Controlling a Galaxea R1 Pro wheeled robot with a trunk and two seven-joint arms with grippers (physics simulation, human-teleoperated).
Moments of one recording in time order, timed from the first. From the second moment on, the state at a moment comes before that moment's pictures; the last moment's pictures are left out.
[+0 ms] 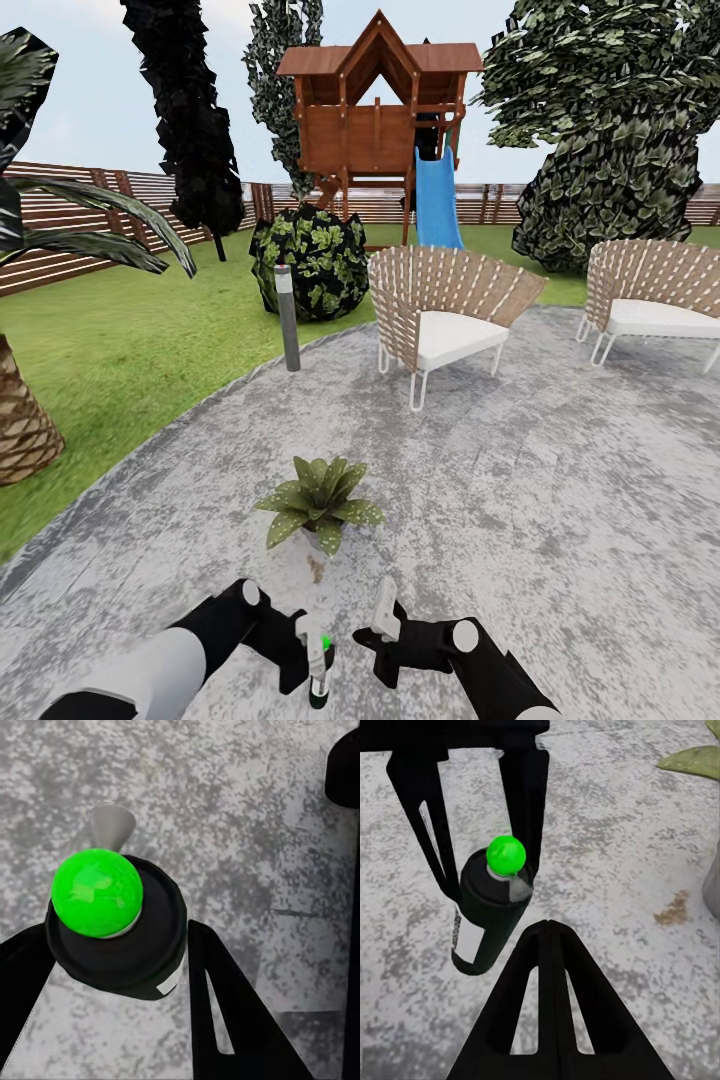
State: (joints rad) left arm -0.71 -0.06 -0.16 -0.25 -0.78 -0.10 -0.98; right arm -0.47 0.16 -0.05 -0.56 0.77 -0.36 0.83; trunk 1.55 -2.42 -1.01
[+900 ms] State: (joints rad) left arm -0.71 -0.11 -0.15 -0.25 -0.77 -0.12 -0.98; right arm -0.47 0.16 -0.05 -0.56 0.77 -0.36 0.83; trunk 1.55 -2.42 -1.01
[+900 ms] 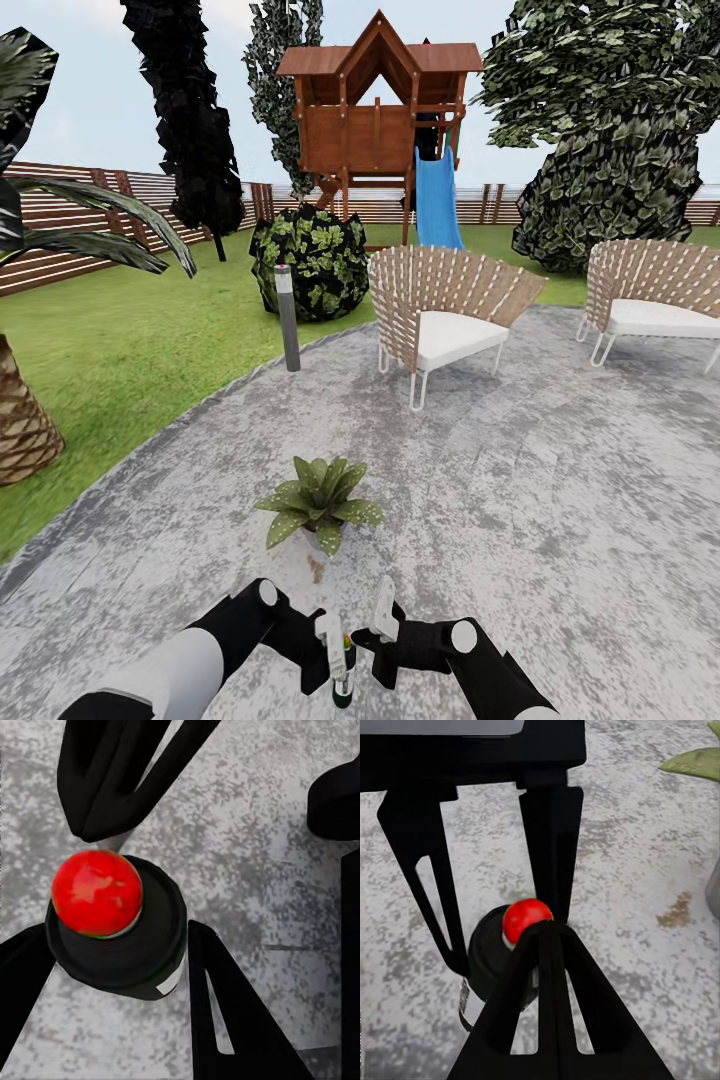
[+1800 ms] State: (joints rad) left arm -0.65 0.15 -0.16 -0.22 -0.79 -0.13 -0.92; right arm -0.47 0.14 -0.05 -0.56 0.78 -0.36 0.83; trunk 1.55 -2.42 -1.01
